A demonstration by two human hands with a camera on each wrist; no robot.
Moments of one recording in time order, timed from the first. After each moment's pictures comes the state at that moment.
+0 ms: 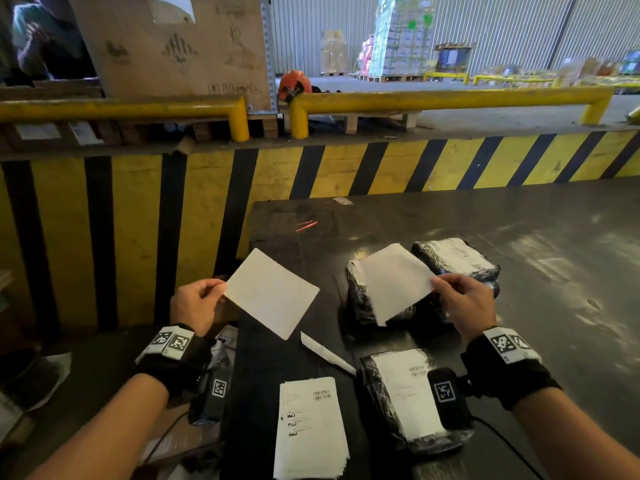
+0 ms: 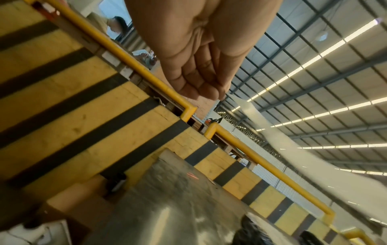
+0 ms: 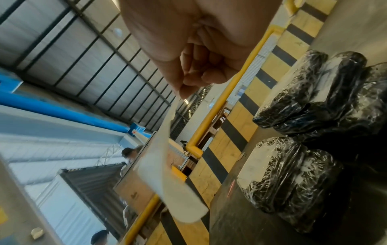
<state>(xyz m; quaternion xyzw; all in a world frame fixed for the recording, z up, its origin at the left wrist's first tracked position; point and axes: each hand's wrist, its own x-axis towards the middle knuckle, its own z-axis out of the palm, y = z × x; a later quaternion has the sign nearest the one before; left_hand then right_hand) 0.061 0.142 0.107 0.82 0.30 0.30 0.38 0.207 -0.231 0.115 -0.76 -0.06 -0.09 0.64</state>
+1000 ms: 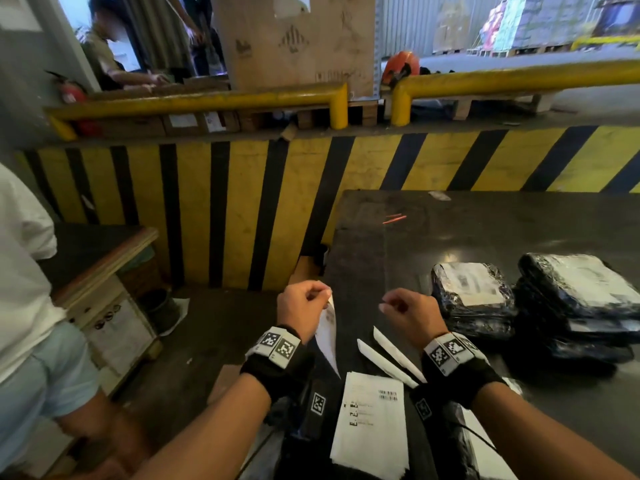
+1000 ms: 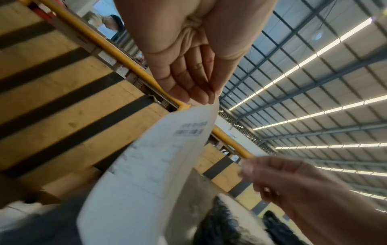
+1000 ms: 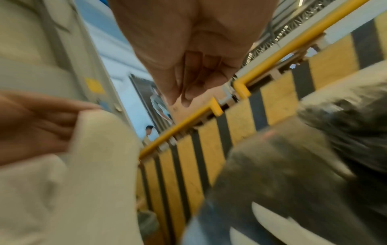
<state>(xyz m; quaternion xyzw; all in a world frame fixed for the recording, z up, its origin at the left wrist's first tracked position) 0.040 0.073 0.114 0.81 0.32 0.28 0.40 0.179 -0.074 0.074 -0.85 -0.36 0.01 0.39</state>
